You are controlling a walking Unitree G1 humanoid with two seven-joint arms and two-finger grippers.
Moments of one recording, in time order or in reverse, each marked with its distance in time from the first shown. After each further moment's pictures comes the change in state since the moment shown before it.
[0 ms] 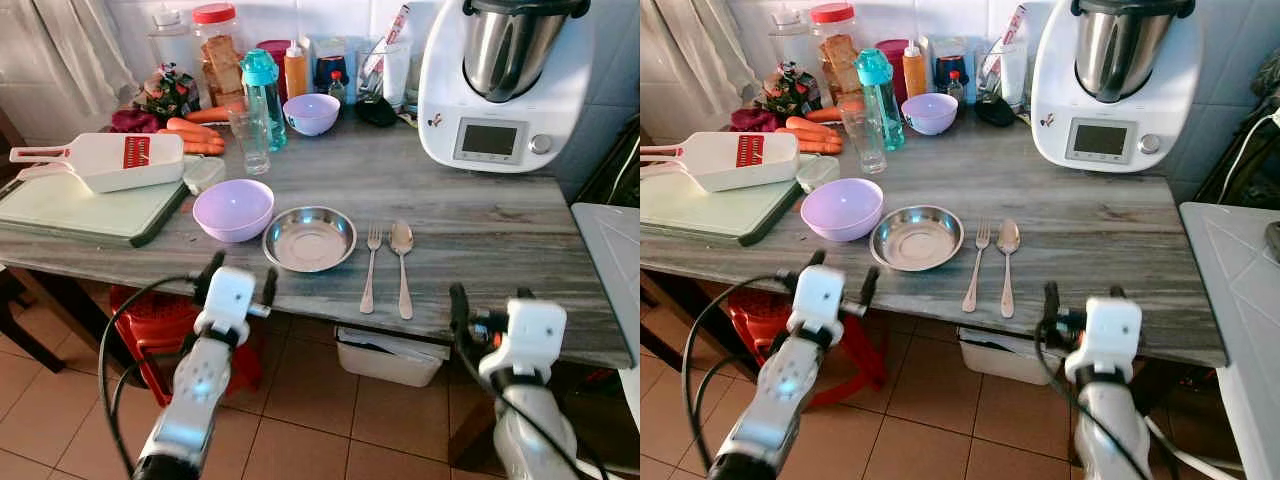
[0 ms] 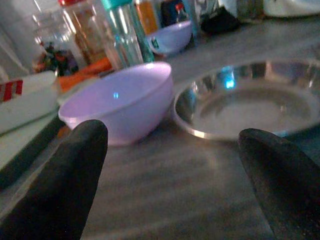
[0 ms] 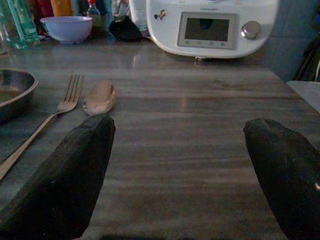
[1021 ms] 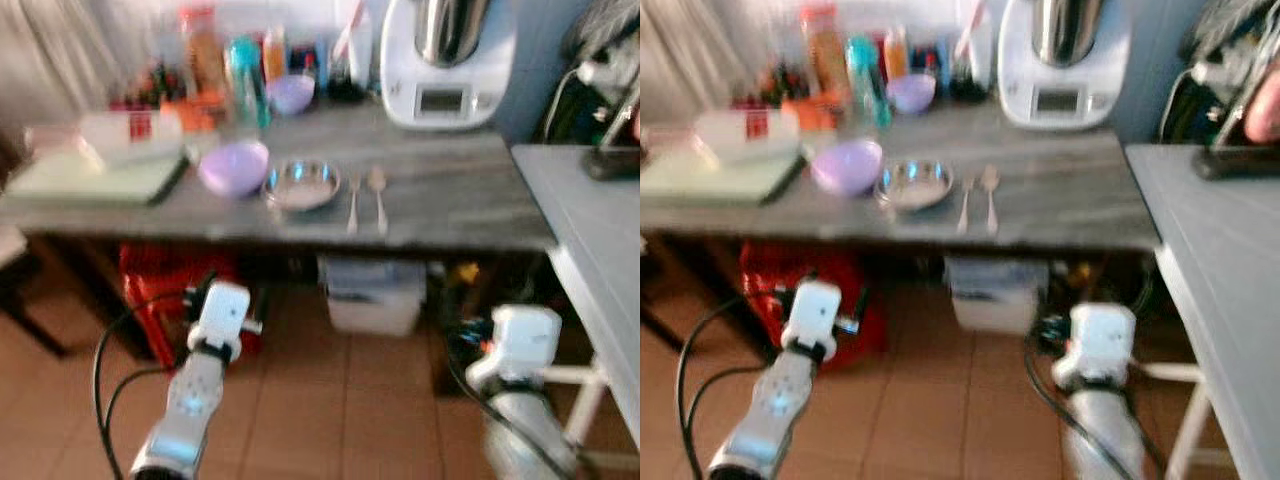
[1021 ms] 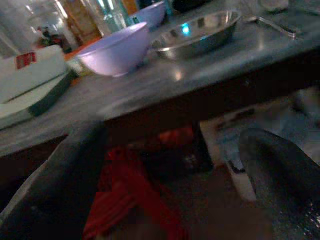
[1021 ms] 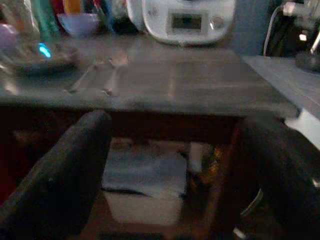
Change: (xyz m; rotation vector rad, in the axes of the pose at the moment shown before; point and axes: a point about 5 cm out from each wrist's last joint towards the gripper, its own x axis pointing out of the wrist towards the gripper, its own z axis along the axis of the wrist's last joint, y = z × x) left arm -0.011 0.007 -0.018 0.043 0.072 0.009; right arm -0.004 0.018 0.002 0.010 -0.036 0.068
